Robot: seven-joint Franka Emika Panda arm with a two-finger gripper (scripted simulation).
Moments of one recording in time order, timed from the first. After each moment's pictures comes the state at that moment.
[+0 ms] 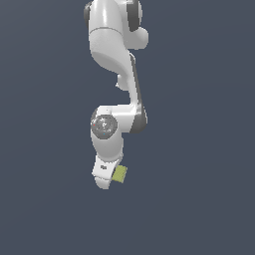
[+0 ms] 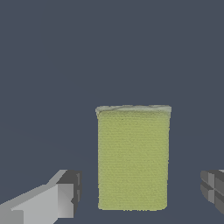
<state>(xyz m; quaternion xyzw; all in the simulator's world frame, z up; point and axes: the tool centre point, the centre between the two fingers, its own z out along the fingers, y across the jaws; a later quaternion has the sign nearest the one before) 0.090 -0.060 0.063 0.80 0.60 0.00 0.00</state>
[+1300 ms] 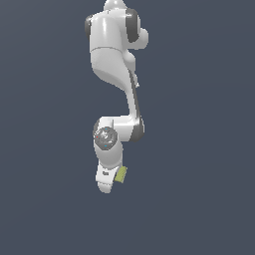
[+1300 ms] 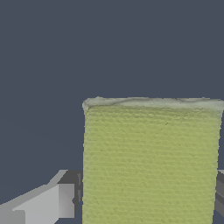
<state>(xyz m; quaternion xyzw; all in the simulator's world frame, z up) 0.091 -0.062 0.010 0.79 0.61 0.00 0.00</state>
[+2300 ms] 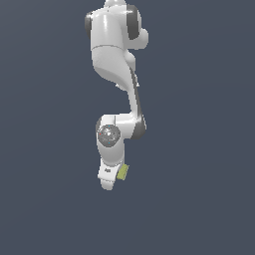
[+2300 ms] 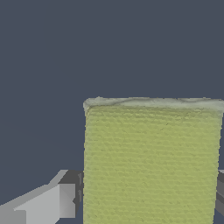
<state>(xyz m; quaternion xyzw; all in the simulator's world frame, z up) 0.081 -0.055 0.010 0.79 0.61 0.00 0.00</state>
